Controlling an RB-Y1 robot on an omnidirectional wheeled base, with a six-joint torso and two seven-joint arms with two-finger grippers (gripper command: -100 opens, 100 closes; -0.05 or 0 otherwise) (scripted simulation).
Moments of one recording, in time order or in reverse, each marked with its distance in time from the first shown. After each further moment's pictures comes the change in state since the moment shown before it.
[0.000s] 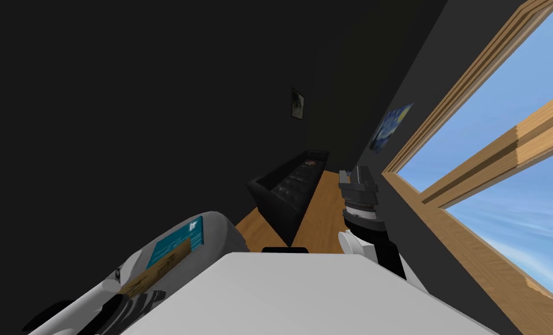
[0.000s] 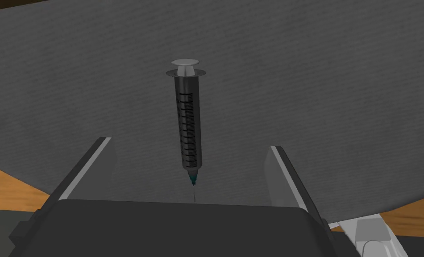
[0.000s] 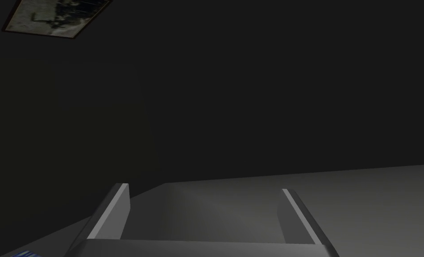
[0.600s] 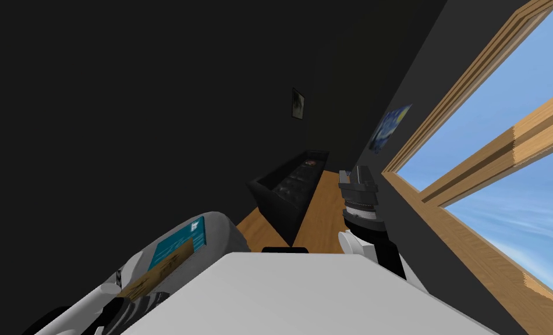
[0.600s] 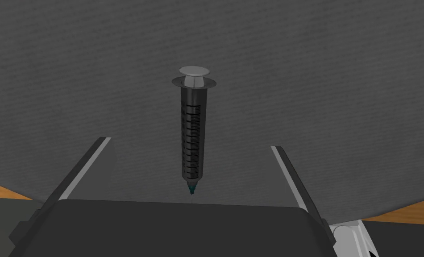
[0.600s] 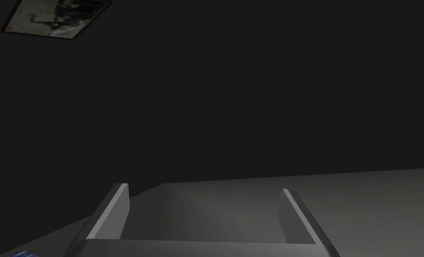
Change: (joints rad) left arm -0.024 0.011 0.011 0.085 0.024 0.030 0.027; right arm 0.000 0.000 0.000 0.000 0.000 0.000 0.000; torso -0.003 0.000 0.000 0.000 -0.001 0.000
